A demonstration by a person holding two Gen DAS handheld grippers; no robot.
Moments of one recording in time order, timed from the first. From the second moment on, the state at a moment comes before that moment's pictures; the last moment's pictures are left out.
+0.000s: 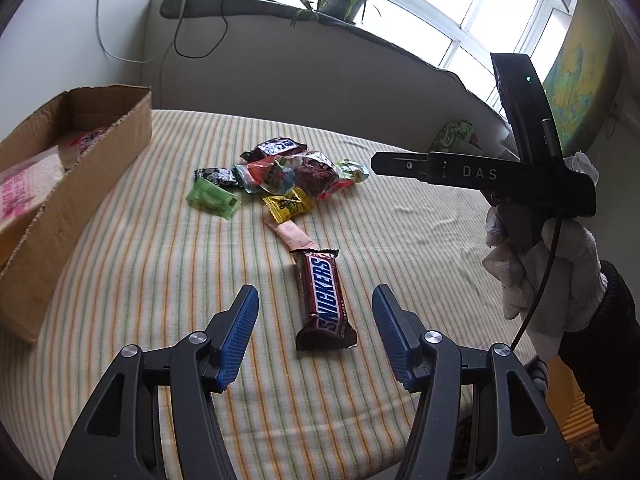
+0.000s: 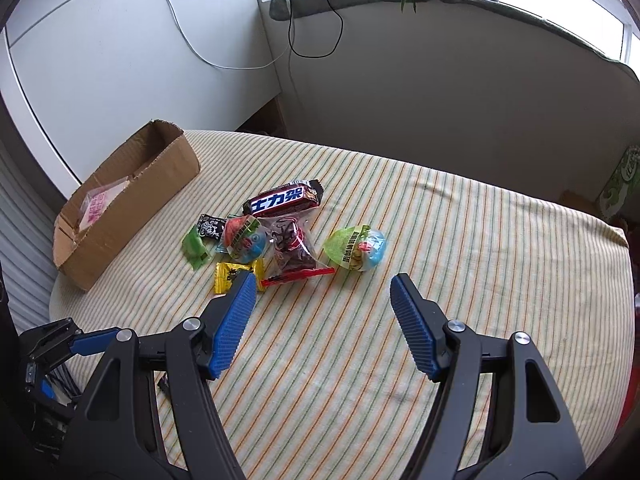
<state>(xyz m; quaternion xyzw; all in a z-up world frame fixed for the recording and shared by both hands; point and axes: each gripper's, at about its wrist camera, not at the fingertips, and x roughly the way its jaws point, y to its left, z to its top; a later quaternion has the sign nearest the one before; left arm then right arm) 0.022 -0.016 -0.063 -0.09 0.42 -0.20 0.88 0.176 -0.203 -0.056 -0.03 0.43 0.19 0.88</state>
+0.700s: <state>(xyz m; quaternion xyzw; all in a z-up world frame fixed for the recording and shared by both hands) 0.037 -0.039 -0.083 -0.07 0.44 -0.21 0.87 0.231 -0.196 -0.095 -0.06 0.46 0.17 0.87</state>
